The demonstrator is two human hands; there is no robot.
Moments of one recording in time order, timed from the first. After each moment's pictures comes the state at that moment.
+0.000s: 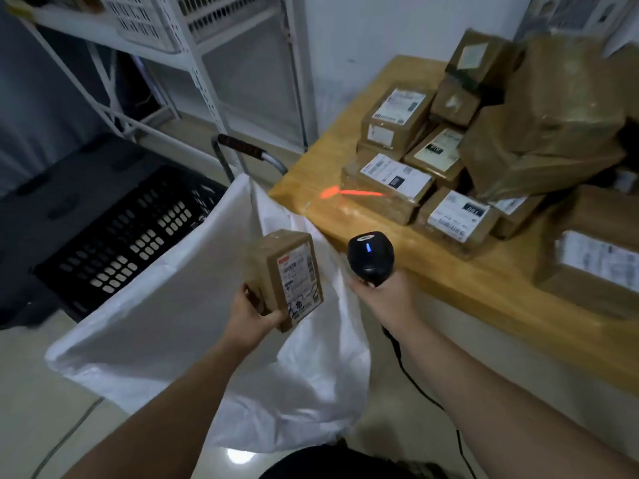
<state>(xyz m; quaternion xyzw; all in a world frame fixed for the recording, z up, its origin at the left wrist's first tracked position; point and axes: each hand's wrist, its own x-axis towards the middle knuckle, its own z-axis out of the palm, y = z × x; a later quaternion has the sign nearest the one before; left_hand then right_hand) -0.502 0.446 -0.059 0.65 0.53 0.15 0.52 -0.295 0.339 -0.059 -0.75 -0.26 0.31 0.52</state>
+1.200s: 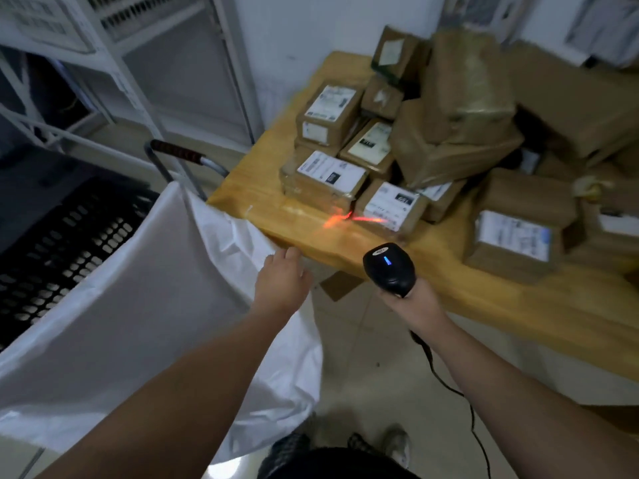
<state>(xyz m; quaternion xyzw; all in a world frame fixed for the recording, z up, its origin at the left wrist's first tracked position) -0.362 0.416 -0.047 0.89 0.40 0.04 0.22 -0.216 0.241 -0.063 -0.81 -0.22 0.30 0.45</state>
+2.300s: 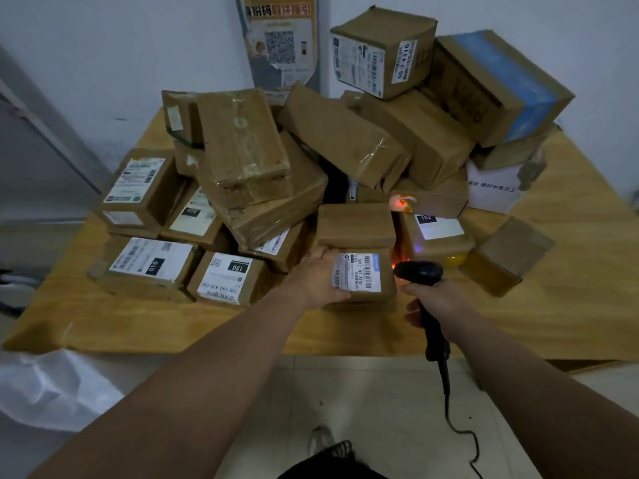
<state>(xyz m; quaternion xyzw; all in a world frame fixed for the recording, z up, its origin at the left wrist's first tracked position) -0.061 0.288 -0.023 0.95 0.10 -0.15 0.27 -0.007 0.078 -0.023 -0.77 0.18 0.31 0.53</state>
